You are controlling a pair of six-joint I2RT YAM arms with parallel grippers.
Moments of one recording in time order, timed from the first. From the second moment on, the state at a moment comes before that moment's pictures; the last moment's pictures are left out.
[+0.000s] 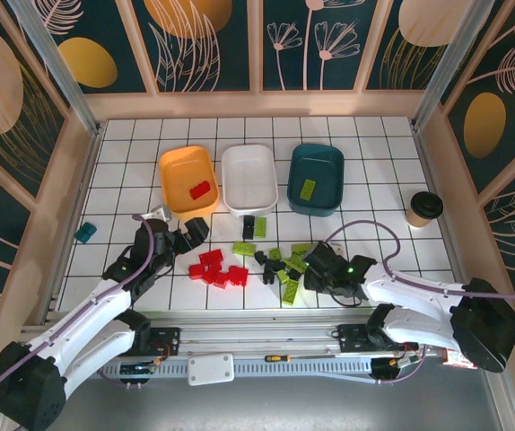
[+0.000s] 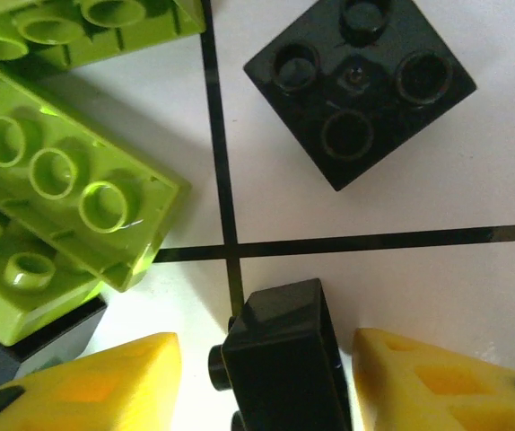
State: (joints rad) left arm -0.46 0.83 0.38 -0.12 -0.01 -0.85; right arm 0.91 1.09 0.44 -0.58 0.17 0.96
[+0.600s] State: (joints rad) left arm -0.46 0.85 0.38 -0.11 0.00 -0.85; right arm 0.91 1.00 0.45 -0.61 0.21 0.97
